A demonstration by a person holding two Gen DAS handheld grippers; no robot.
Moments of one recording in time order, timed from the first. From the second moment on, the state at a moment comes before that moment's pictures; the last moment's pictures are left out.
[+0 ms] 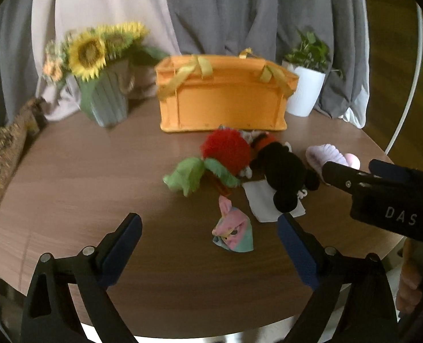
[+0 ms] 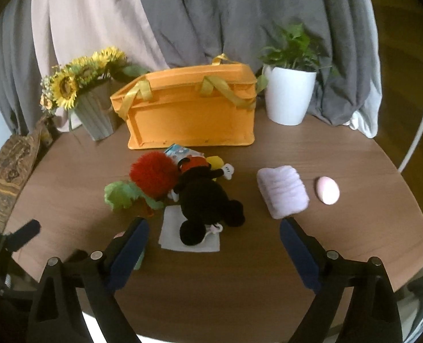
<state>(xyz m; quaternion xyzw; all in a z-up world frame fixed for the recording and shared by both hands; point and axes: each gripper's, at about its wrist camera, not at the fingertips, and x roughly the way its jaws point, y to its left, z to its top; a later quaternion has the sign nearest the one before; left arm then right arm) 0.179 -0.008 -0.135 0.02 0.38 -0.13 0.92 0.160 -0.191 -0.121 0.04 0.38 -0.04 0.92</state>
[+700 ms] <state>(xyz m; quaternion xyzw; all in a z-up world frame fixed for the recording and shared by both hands) 0.218 -0.038 -0.180 -0.02 0.46 -0.06 0.89 0.248 -0.202 -0.173 -0.01 0.46 0.08 0.88</state>
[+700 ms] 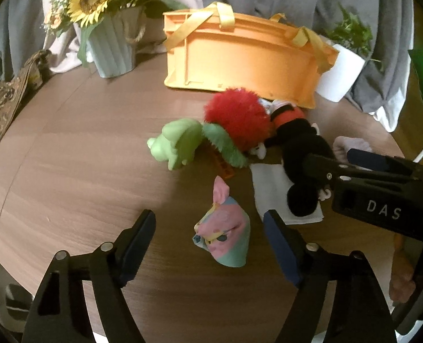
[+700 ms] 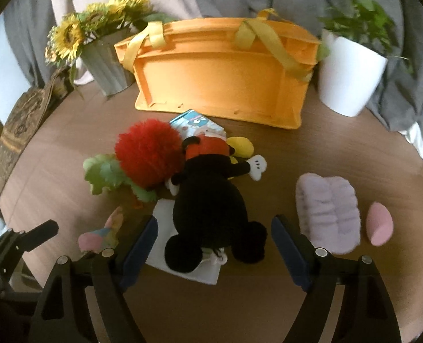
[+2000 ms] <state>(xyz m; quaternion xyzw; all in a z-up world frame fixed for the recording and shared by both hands) 0.245 -0.034 -0.117 -0.05 0.38 -0.08 0.92 0.260 -0.203 -0.151 0.01 0.45 0.11 0.88</state>
